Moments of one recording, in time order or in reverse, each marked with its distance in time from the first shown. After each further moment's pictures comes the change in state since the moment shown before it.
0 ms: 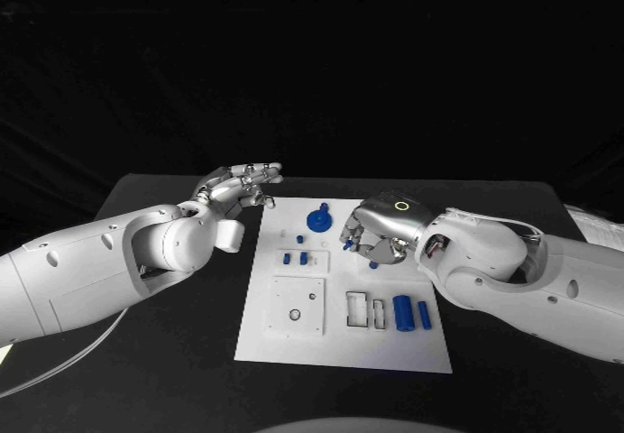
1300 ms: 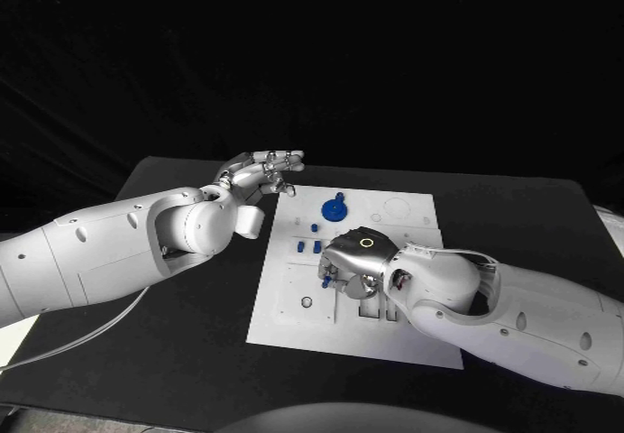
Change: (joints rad) left arm 0.000 0.001 0.000 0.013 0.001 0.001 -0.002; left_hand 0.000 0.000 -0.006 -0.005 0.000 -0.011 0.004 0.000 -0.001 -0.016 0.006 0.012 0.002 -0.004 0.004 0.000 -0.005 0.000 -0.004 0.004 0.000 0.000; right arm -0.102 0.167 -0.035 -0.069 -0.074 0.086 0.012; right_hand -0.004 0.004 0.003 0.003 0.002 -0.005 0.003 -0.005 0.004 0.000 0.001 -0.004 -0.003 0.000 0.000 0.000 0.000 0.000 0.000 0.000 0.000 -0.005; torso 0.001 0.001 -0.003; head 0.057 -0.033
